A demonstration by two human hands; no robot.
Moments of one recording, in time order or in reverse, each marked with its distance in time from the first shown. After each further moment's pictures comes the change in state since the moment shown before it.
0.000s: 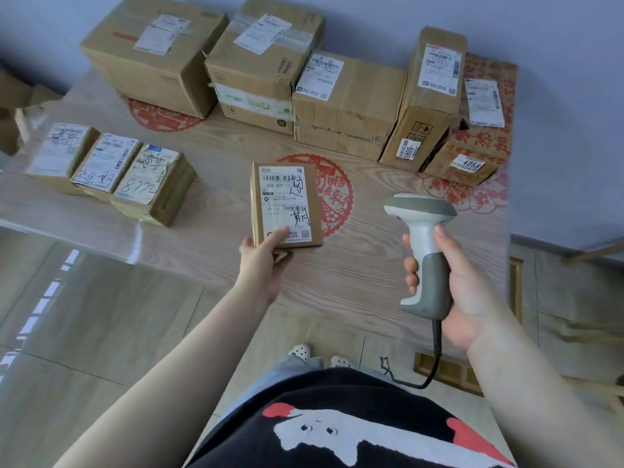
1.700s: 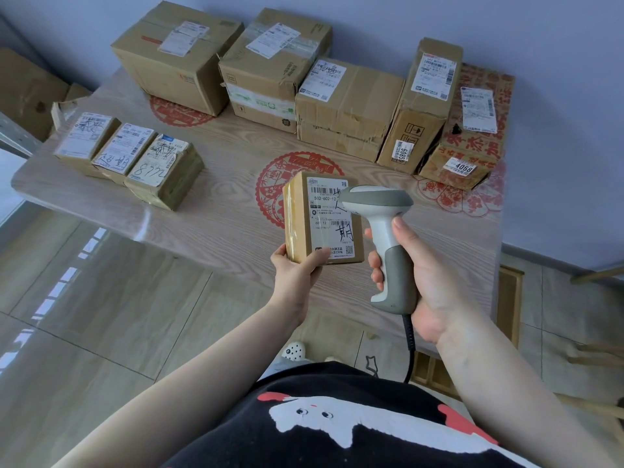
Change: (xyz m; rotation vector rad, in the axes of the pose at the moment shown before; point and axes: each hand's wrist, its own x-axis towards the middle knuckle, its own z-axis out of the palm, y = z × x) left_hand -0.062 -0.075 0.028 0.069 -0.112 0.115; right_hand -0.030 0.000 -0.009 -0.085 -0.236 -0.061
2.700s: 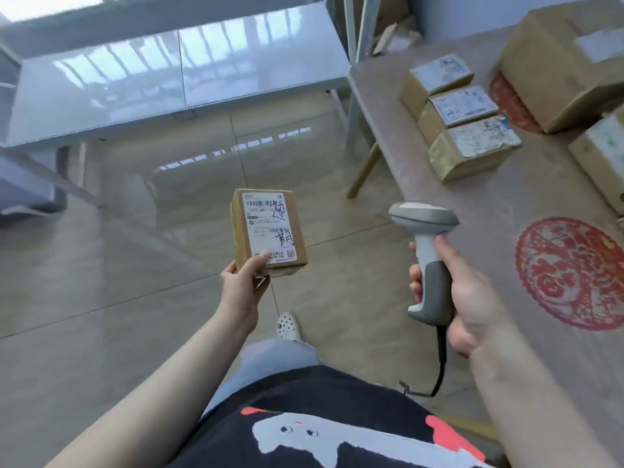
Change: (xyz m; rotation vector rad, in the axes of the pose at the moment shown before) left_hand -0.156 -0.018 -0.374 -0.651 0.878 0.175; right_hand 0.012 0.142 0.239 -0.541 -0.445 0.220
